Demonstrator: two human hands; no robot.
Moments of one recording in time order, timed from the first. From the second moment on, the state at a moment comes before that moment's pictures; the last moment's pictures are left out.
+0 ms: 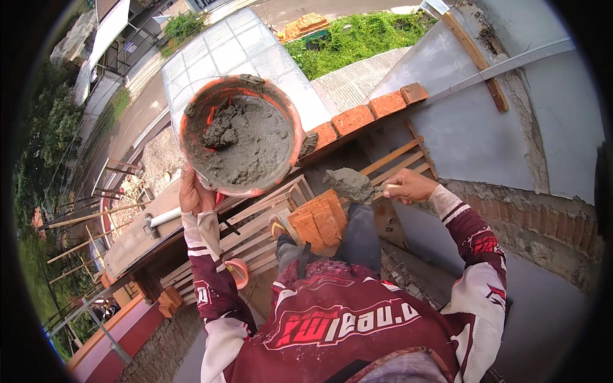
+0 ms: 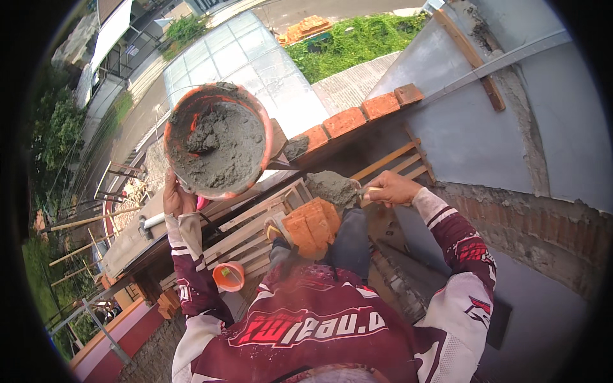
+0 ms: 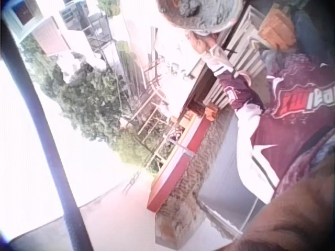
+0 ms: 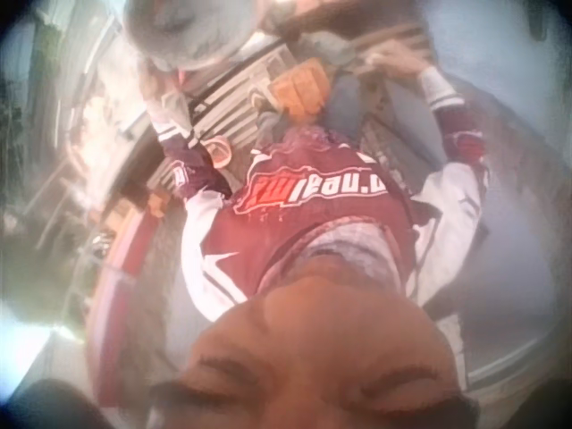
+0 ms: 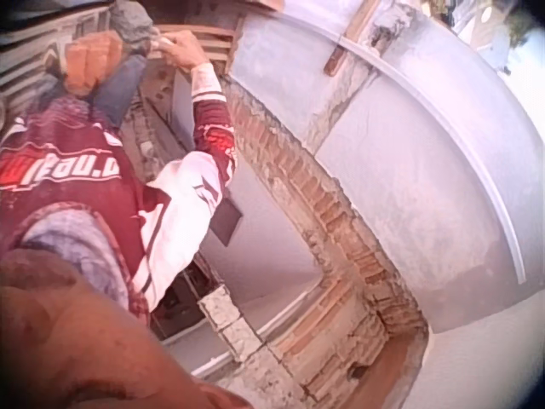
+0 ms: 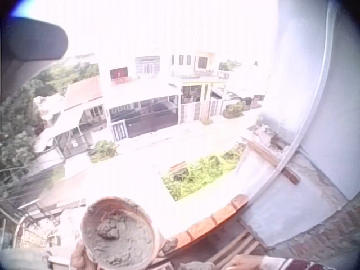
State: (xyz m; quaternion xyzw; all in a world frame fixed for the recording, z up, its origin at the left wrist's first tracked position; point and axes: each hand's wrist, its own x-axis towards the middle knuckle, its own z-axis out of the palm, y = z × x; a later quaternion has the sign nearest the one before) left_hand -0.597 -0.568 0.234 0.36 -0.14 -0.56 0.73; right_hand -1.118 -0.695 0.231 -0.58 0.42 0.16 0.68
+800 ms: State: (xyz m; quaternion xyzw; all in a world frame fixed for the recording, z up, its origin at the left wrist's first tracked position) left_hand -0.519 -0.462 0.218 0.70 -0.24 -0.33 0.59; right_hand -1.046 -0.816 -0.118 -0.92 0.38 -0.04 0.09
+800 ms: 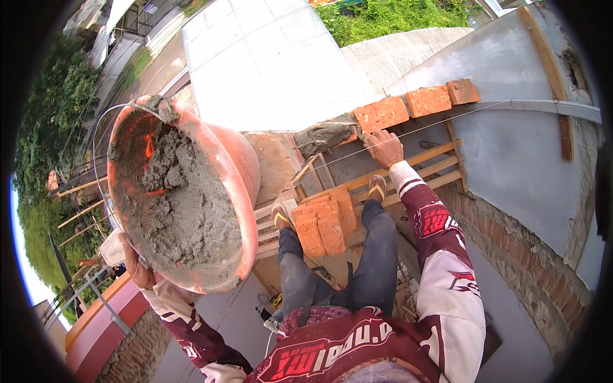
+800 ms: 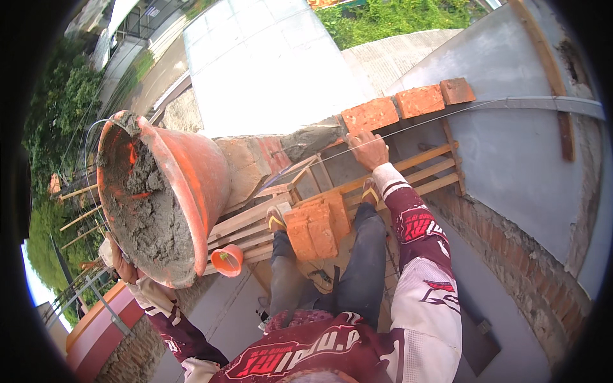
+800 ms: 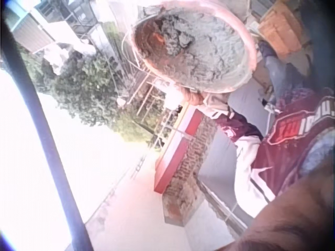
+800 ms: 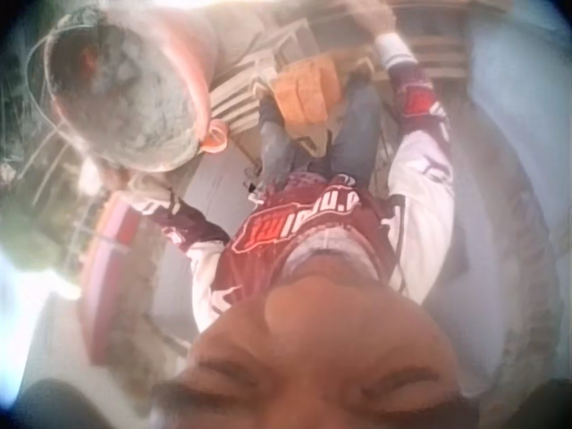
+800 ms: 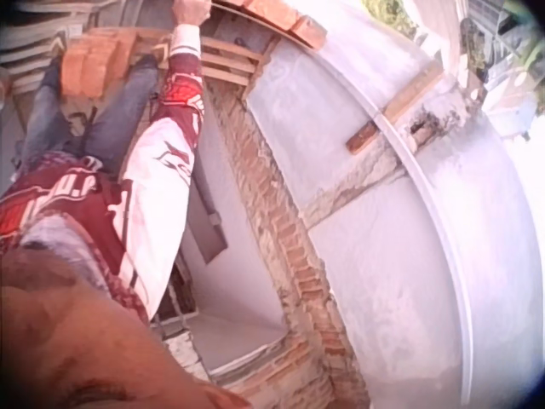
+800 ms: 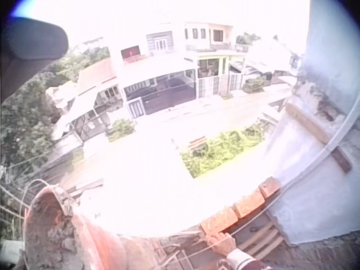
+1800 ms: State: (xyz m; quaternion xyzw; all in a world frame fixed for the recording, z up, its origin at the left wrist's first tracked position) left_hand -0.525 -0.488 0.225 0.64 -0.30 -0.42 0.57; right_hand -0.962 -0.718 -0.067 -0.75 0.58 0.13 0.29
